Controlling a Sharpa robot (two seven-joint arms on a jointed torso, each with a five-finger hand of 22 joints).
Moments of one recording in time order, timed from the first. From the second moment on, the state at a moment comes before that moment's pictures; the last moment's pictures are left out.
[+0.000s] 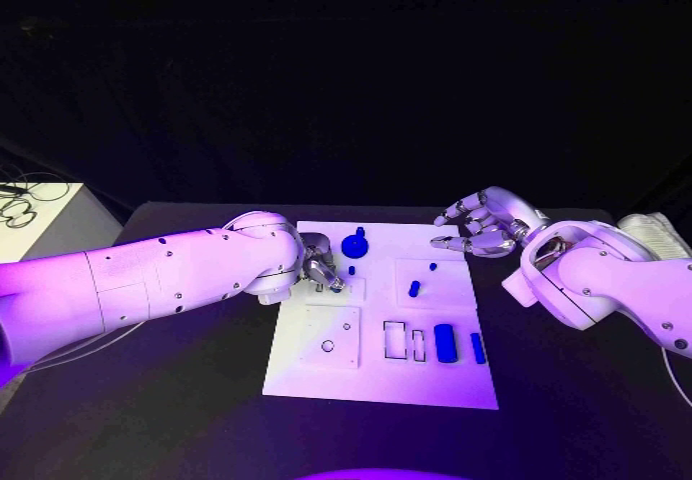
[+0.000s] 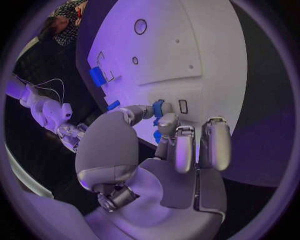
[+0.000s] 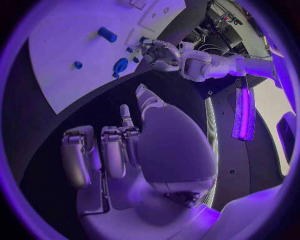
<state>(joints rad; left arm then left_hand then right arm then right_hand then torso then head) 1.30 -0.65 -0.13 1.38 -1.08 0.08 -0.53 1.08 -0.23 0.71 0.23 0.52 0.92 0.05 0.67 0.89 1.29 -0.02 1.18 0.96 1.46 -0.07 1.57 1.31 0.06 1.40 0.04 1.47 1.31 1.34 -0.89 -0.14 1.63 -0.97 -0.48 -0.11 1.42 -0.18 0.18 0.24 0.11 0.93 0.16 0.19 0.33 1.47 0.07 1.52 1.31 1.47 0.00 1.56 1.31 0.01 1.47 0.10 1.57 1.31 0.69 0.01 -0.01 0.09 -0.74</state>
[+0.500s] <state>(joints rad) 1.30 -0.64 -0.14 1.36 -1.08 0.09 -0.53 1.08 -0.23 0.71 0.23 0.52 0.93 0.05 0.67 0.89 1.29 -0.02 1.18 0.96 1.46 -0.07 1.57 1.31 0.06 1.41 0.04 1.47 1.31 1.34 -0.89 -0.14 1.63 -0.97 -0.47 -0.12 1.42 -0.18 0.18 0.24 0.11 0.93 0.16 0.19 0.33 1.47 0.07 1.52 1.31 1.47 0.00 1.56 1.31 0.01 1.47 0.10 1.57 1.31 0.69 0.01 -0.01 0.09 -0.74</state>
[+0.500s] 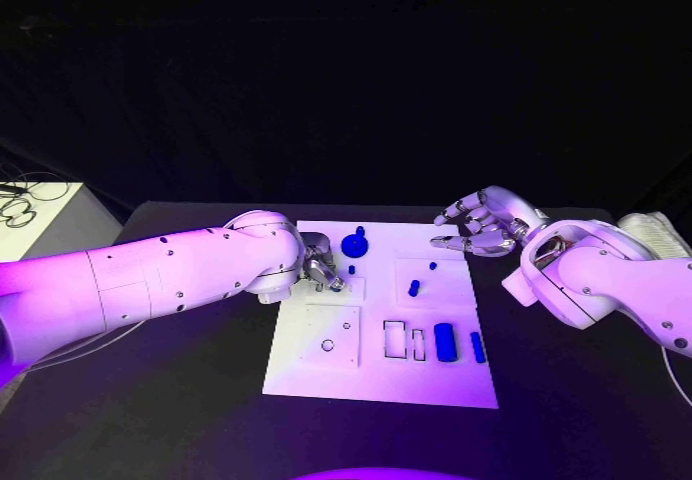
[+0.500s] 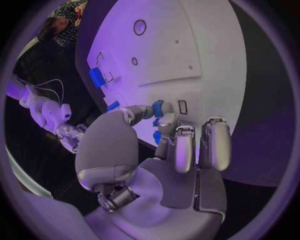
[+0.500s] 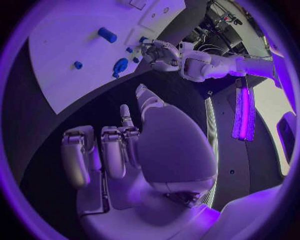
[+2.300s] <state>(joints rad) 1.30 -0.64 -0.15 1.35 -1.07 0.09 -0.52 1.03 -0.23 0.42 0.29 0.35 0.97 0.02 0.65 0.87 1.31 -0.04 1.20 0.99 1.47 -0.08 1.57 1.31 0.06 1.41 0.03 1.46 1.31 1.33 -0.89 -0.14 1.62 -0.97 -0.47 -0.11 1.41 -0.17 0.17 0.25 0.11 0.93 0.16 0.19 0.32 1.47 0.07 1.52 1.31 1.47 0.00 1.56 1.31 0.01 1.47 0.10 1.57 1.31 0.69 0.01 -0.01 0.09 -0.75</state>
